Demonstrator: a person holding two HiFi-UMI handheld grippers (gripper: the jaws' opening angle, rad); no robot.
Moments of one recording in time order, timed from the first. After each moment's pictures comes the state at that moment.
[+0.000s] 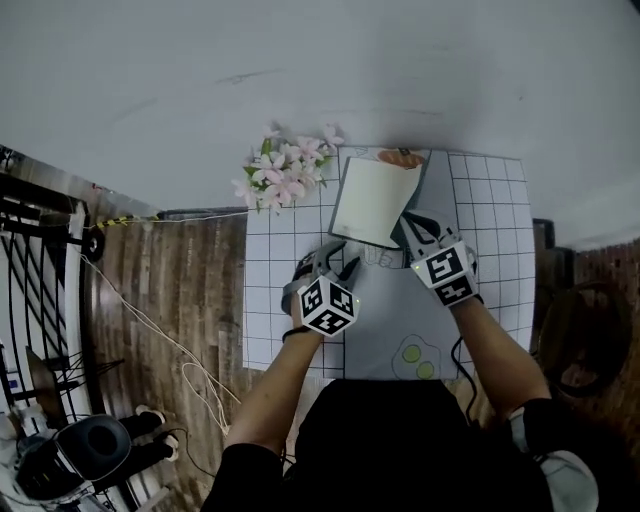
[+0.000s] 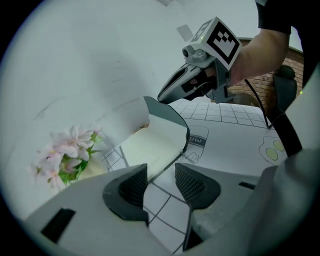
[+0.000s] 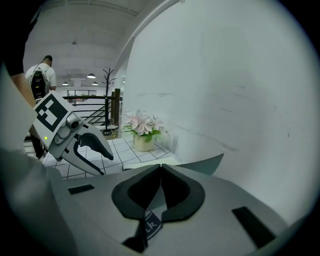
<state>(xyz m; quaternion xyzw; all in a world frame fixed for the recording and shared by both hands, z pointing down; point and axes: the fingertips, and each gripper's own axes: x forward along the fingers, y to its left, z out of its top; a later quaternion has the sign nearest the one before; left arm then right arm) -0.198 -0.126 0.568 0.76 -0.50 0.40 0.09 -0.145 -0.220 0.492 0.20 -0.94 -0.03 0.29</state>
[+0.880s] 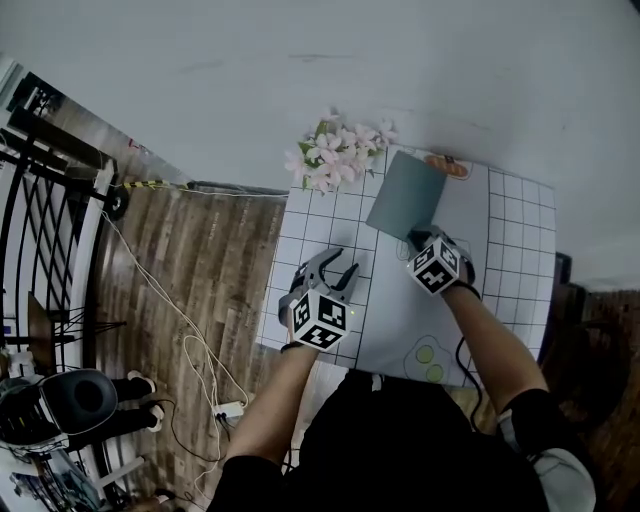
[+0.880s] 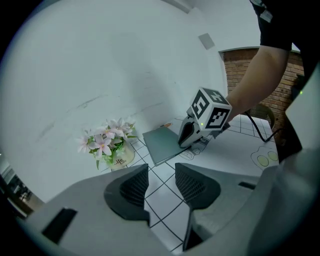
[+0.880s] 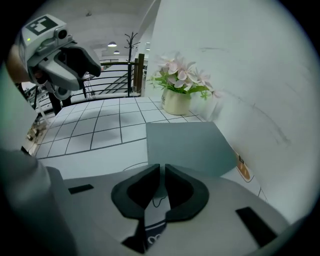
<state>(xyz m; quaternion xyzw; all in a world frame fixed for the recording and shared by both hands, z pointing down) -0.247 -0.047 0.524 0.71 -0.60 0.35 0.12 -0.183 -0.168 0.616 0.06 -0.88 -0.07 0.47</state>
